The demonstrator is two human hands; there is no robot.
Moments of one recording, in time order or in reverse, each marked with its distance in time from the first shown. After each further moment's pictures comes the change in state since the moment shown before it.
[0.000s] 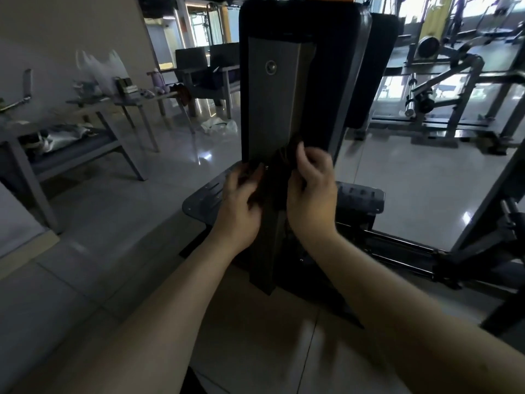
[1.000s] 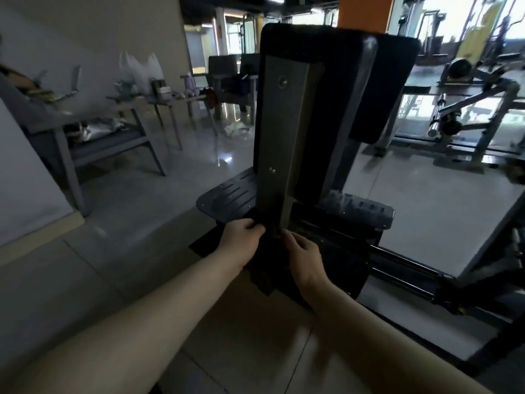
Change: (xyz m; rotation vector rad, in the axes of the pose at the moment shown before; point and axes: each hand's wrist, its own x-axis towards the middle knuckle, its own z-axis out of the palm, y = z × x) left_hand -0.045 0.035 0.013 -0.320 0.010 -0.834; right_hand -0.081 0.017 -0.013 0.681 -0.493 0.849
